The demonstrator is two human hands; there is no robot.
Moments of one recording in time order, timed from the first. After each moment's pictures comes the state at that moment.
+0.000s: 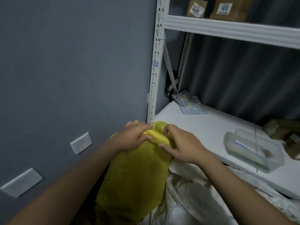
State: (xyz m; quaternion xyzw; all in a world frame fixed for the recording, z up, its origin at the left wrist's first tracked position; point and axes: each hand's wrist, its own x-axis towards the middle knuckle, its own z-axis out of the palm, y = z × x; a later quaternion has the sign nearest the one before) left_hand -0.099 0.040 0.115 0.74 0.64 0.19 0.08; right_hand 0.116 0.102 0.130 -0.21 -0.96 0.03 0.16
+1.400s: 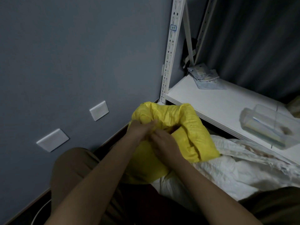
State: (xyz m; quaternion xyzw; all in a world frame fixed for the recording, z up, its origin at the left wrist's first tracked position) left_hand -0.059 -0.029 0.065 0.19 0.74 0.47 0.45; right_hand 0.067 0.003 0.012 -0.20 -0.94 0.15 0.24
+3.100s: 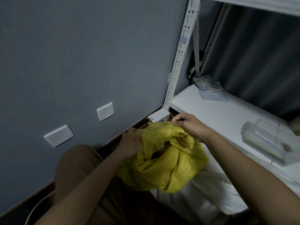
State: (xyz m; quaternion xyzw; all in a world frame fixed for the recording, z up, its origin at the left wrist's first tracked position) left_hand -0.081 -0.081 0.043 0.38 0.81 0.32 0.32; right_hand 0.079 0.086 0.099 -0.40 -0.71 0.57 0.10
